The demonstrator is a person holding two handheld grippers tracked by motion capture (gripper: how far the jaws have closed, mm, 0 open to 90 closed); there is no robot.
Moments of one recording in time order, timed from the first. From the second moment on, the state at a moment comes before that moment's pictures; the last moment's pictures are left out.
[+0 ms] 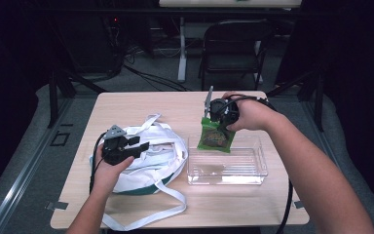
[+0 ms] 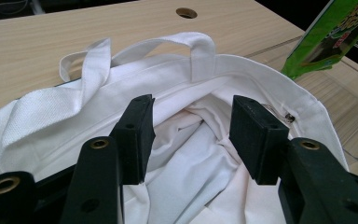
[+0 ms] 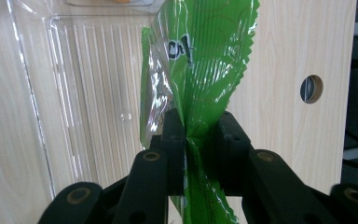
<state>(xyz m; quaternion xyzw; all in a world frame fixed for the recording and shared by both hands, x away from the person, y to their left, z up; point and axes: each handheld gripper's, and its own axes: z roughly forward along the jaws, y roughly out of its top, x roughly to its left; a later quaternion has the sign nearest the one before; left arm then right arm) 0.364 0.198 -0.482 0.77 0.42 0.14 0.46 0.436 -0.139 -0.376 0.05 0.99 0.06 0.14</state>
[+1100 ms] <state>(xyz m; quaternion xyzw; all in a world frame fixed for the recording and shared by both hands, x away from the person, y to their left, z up) 0.362 0.201 -0.486 0.76 0.42 0.14 0.47 0.452 -0.123 -0.409 0.04 0.99 0.04 0.15</state>
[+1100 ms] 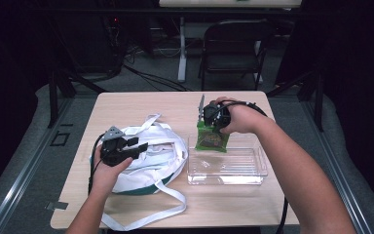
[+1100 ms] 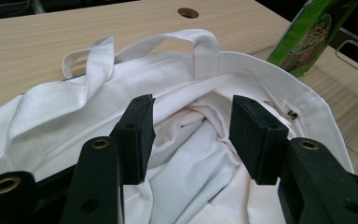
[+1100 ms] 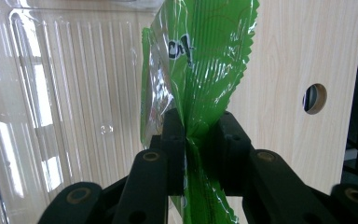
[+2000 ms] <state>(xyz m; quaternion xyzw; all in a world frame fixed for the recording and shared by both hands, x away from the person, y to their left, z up) 0.362 0.203 -0.485 0.76 0.42 0.14 0.47 0.458 -0.099 -0.428 0.01 0.99 0.04 0.16</state>
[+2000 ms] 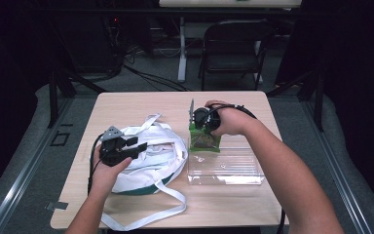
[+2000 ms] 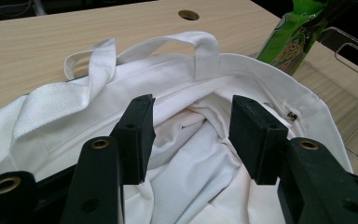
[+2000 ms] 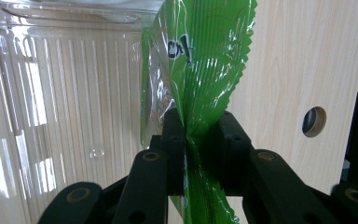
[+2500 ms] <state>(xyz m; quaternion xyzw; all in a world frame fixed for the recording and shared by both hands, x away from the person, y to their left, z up) 0.362 0.204 -0.485 0.76 0.42 0.15 0.47 0.461 -0.098 -0.435 0.02 0.99 0.03 0.16</state>
